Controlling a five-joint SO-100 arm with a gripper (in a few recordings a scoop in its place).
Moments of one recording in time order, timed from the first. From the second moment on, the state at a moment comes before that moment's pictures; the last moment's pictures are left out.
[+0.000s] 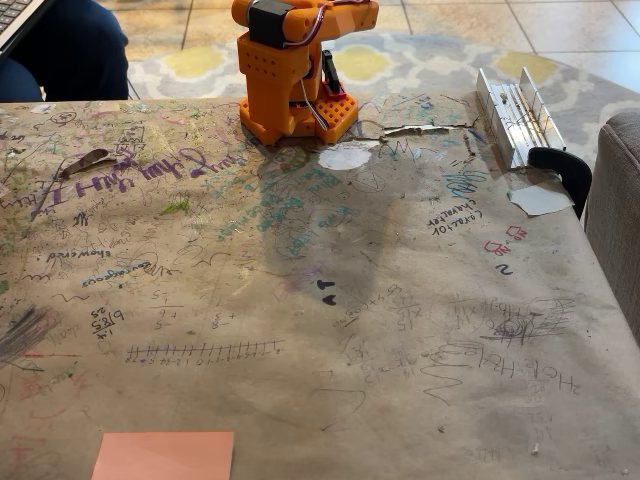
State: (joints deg) arm 35.4 196.7 47.4 99.0 -3.8
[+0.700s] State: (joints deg) arm 29.1 196.7 58.0 99.0 -0.4
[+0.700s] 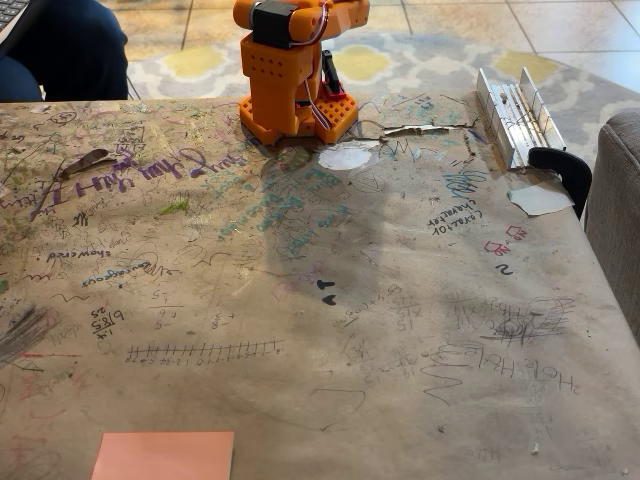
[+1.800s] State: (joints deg) arm 42.2 196.6 71.2 99.0 -13.8
